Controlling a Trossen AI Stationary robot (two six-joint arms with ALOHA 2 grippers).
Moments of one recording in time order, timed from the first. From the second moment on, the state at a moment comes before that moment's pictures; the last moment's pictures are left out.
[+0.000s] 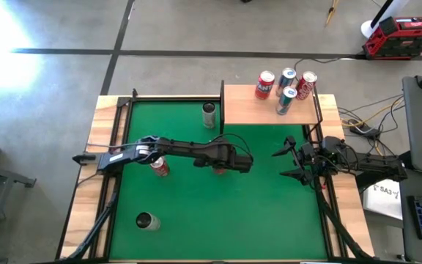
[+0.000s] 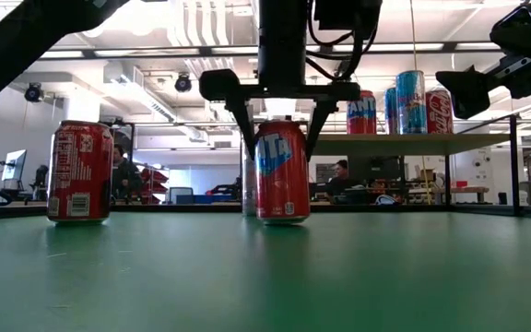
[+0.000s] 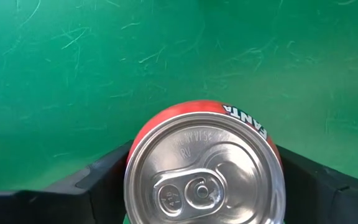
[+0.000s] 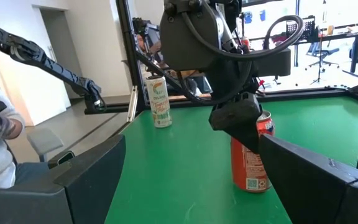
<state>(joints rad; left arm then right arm) -0.08 2.40 2.30 -1.46 -0.37 -1.58 -0.15 0.04 0.01 0.06 -0.41 0.16</state>
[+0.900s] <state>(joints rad) -0.11 2.40 2.31 -1.42 -0.33 -1.13 -0.15 0.04 0.01 0.06 -0.41 0.16</state>
